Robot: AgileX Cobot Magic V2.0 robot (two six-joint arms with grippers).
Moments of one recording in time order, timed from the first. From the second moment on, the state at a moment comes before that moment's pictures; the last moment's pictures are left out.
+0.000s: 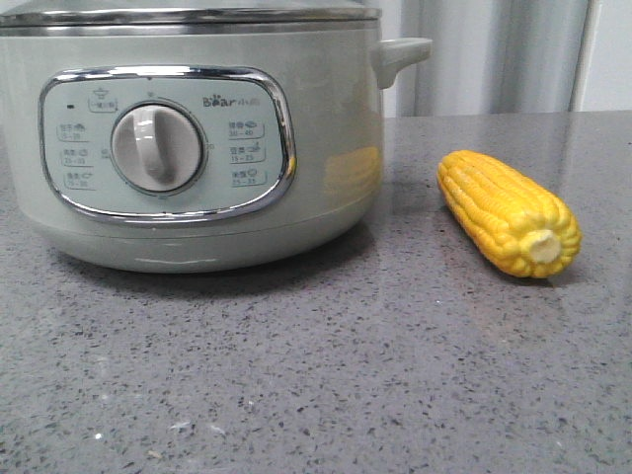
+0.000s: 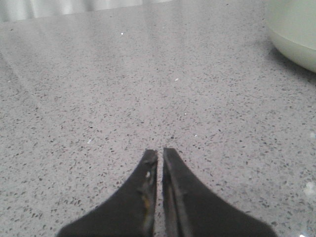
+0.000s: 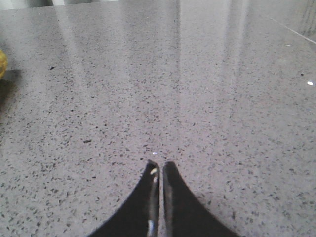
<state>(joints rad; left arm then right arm) -0.01 0.00 0.00 0.04 0.33 0.06 -0.16 -0.01 0.01 -0.07 0.31 0.04</state>
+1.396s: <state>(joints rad) -0.01 0.00 0.00 0.13 0.23 0.06 -0.16 -0.01 0.01 -0.06 0.25 0.04</state>
